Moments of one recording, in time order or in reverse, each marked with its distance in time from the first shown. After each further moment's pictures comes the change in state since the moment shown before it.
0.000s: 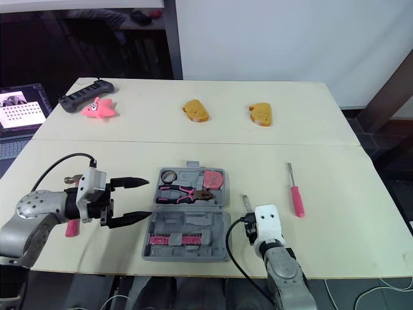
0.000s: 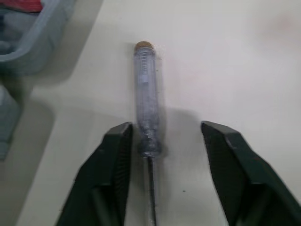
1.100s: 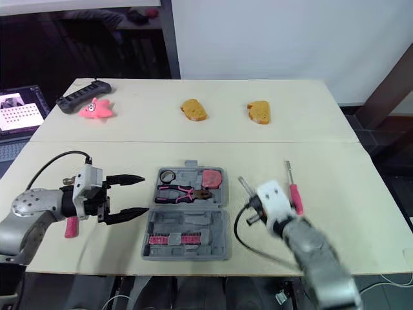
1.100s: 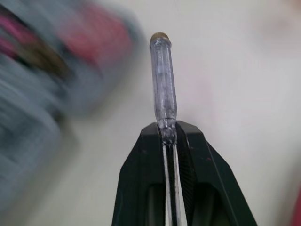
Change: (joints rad) left arm 0.007 0.061 0.049 0.049 -0.005 -0.003 -0.036; right arm -0.545 -0.540 -0.065 -0.349 0.329 0.496 0.472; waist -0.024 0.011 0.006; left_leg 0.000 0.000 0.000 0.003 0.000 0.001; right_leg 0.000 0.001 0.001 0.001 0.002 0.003
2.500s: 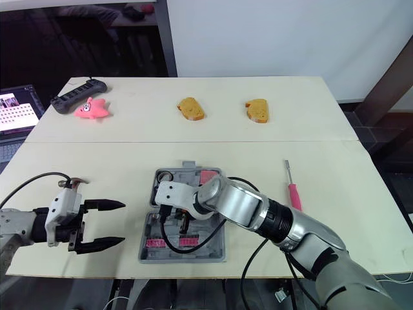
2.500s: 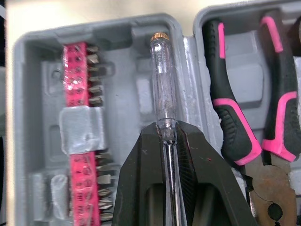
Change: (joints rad) left arm 0.231 0.062 0.090 -0.061 -0.007 -0.035 -0.072; right arm -0.627 0.245 0.817 0.597 -0.016 0.023 0.108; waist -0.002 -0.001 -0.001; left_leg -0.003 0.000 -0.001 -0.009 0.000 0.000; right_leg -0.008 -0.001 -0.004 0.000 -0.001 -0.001
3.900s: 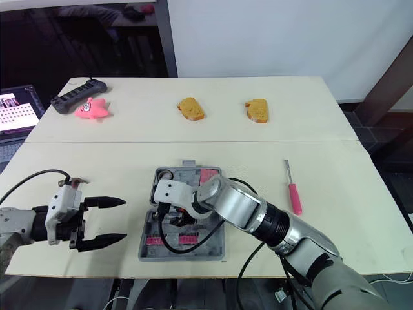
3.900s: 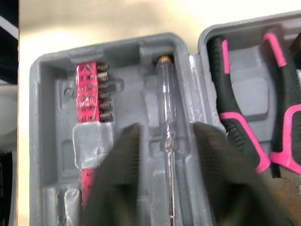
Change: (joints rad) left arm -0.011 0.000 0.019 -0.047 -0.020 0.059 0.028; right arm 0.055 0.055 -0.080 -0.008 -0.067 -0.005 0.061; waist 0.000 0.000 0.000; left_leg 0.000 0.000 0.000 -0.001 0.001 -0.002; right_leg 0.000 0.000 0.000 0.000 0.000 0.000
